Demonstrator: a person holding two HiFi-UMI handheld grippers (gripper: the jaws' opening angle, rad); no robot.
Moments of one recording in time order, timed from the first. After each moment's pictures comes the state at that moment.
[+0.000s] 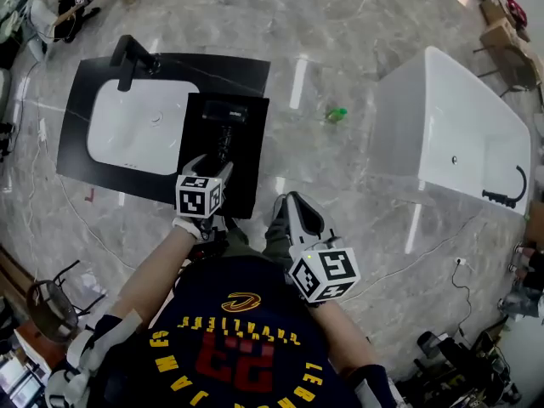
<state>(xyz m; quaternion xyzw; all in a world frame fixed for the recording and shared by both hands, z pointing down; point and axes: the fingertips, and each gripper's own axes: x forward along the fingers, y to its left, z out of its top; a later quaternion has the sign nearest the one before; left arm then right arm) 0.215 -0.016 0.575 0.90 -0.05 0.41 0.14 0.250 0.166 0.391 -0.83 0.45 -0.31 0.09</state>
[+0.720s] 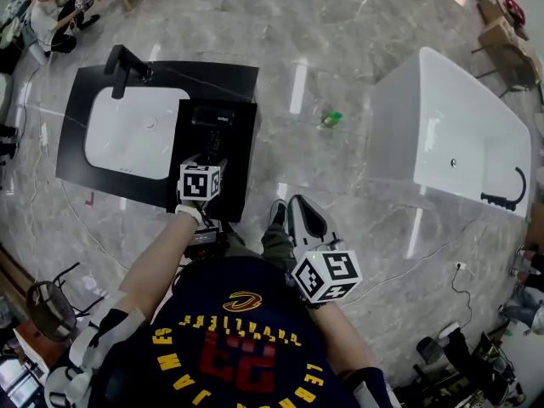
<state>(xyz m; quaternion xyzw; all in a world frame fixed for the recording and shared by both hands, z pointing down) 0.236 -0.021 0.614 0.86 -0.09 0.48 0.13 0.276 0.206 0.393 -0.84 0.43 -0.32 0.12</state>
